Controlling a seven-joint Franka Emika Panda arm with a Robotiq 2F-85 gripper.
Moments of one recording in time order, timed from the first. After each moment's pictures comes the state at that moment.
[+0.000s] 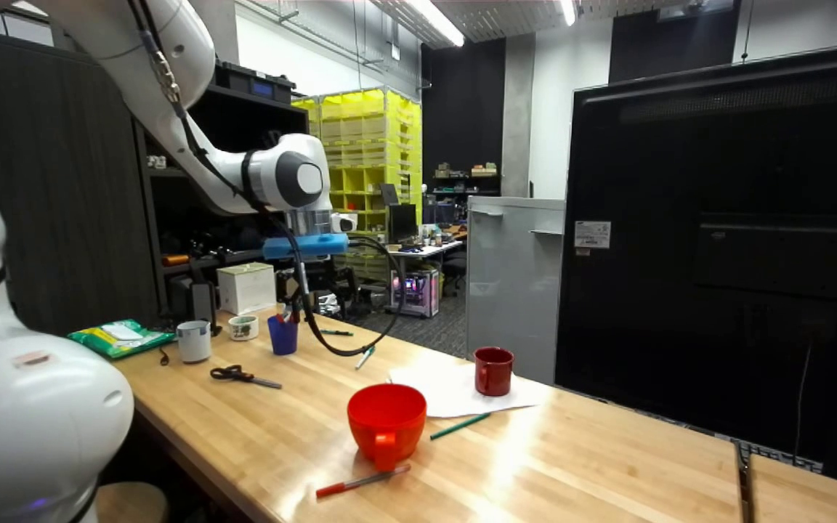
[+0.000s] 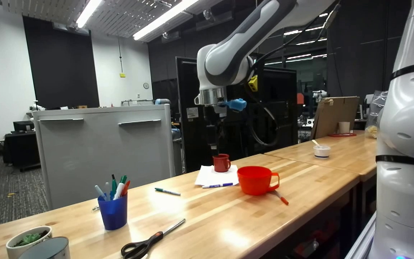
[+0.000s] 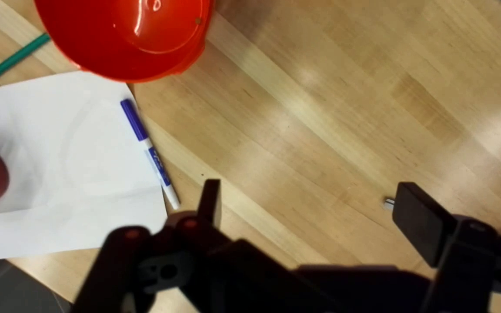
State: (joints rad) arm 0.19 -0.19 0.10 -2.37 -0.07 2.19 -0.29
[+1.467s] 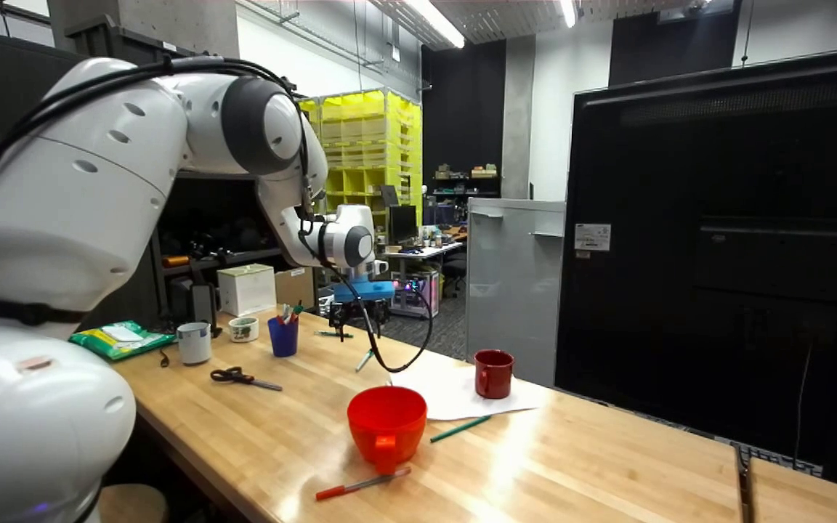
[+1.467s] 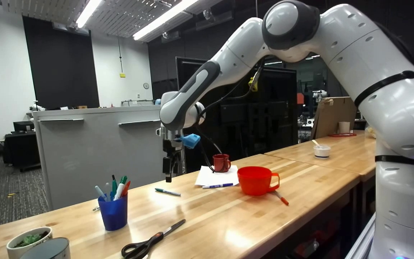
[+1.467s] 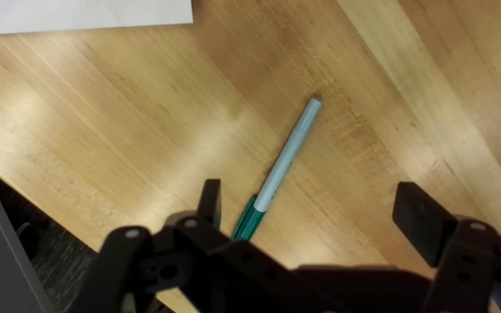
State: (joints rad) arm 0.16 0.52 0.15 -1.75 -0.09 2.37 -0.42
